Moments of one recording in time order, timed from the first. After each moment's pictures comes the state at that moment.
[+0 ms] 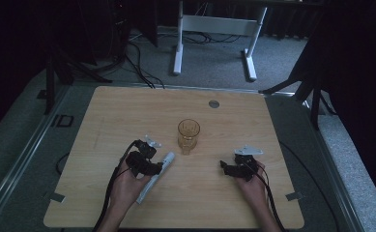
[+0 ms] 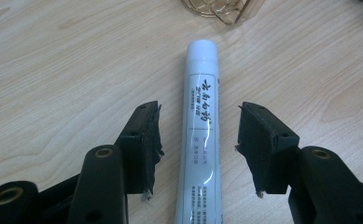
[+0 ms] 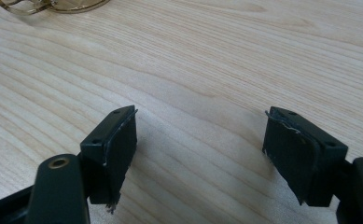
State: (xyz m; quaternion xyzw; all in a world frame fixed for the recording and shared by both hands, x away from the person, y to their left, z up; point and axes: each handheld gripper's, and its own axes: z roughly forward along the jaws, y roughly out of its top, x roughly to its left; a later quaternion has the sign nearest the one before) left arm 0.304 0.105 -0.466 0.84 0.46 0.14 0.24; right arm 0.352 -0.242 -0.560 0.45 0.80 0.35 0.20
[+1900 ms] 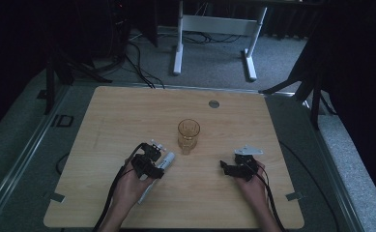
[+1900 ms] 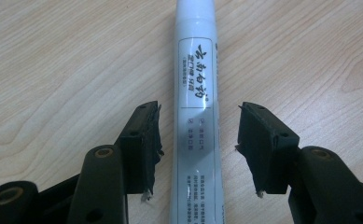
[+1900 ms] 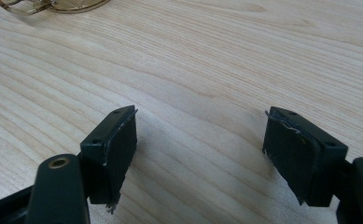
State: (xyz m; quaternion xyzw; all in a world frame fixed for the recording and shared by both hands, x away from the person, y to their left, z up) left arm 0.313 0.094 -0.486 0.87 0.46 0.10 0.17; right arm 0.352 -0.242 -0.560 0.45 0.80 0.35 0.20
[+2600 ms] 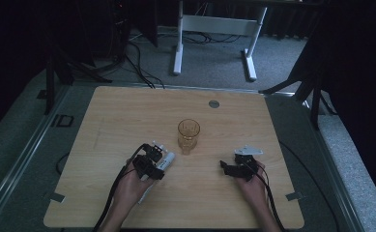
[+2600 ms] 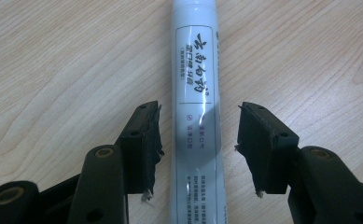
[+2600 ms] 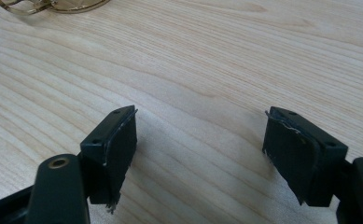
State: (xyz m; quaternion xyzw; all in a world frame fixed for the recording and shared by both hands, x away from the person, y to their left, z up) left arm 0.316 0.091 -0.494 0.87 0.45 0.10 0.16; right arm 0.352 -0.242 -0.560 0.45 0.80 0.35 0.20
